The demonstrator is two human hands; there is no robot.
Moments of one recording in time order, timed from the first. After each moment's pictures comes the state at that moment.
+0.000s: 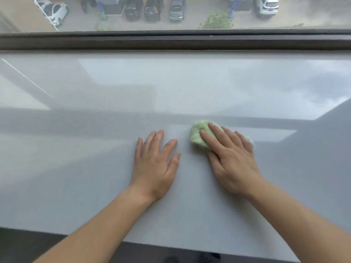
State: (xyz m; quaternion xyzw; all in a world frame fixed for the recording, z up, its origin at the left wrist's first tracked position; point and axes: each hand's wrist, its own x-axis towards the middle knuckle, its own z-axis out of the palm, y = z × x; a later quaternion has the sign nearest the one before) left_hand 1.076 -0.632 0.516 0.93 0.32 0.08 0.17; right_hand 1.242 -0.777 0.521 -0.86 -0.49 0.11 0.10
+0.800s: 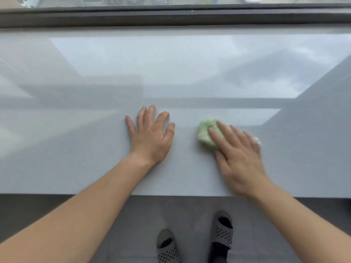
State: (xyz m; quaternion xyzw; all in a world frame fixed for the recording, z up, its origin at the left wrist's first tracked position) left_hand 1.076 -0.665 0.519 0.92 0.36 0.02 0.17; right_hand 1.187 -0.879 0.524 -0.89 -0.44 0.09 0.09
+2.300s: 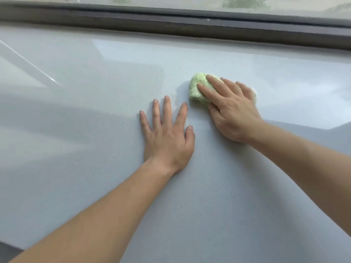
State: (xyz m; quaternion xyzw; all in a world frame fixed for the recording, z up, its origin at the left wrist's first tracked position) left_hand 1.239 -0.643 0.508 0.90 0.43 0.00 0.08; right_hand 1.419 -0.703 0.516 -0.79 -0.60 0.07 0.10
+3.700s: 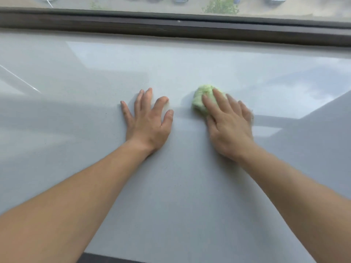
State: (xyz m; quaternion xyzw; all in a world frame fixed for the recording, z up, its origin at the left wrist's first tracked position) left_hand 1.234 -0.641 0.508 0.90 0.40 0.06 0.16; right_hand 1.382 -0.793 0.519 -0.88 -0.46 0.09 0.13
